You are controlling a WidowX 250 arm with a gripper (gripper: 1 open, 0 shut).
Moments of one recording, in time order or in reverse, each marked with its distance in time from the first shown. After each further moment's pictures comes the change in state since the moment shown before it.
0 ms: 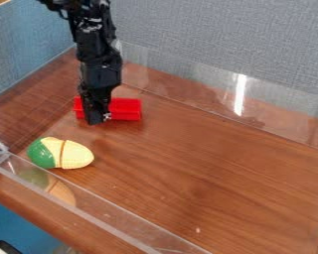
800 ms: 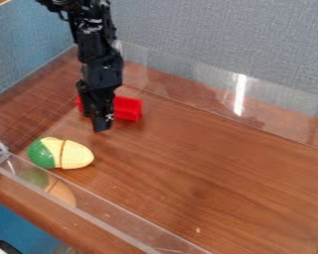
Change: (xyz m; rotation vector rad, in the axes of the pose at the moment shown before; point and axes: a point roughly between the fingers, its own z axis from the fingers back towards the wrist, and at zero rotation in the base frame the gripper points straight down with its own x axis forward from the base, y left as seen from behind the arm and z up) arm 0.002 -0.002 -0.001 -0.010 -0.013 0.016
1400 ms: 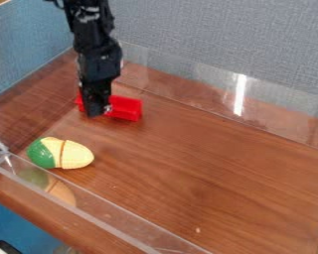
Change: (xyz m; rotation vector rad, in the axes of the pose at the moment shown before) arm 0.001 -0.005 0.027 0.047 -0.024 0.007
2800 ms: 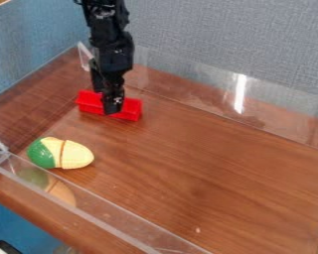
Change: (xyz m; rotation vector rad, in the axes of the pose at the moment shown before) arm 0.024 0.023 -0.016 0.048 -0.005 -0.104
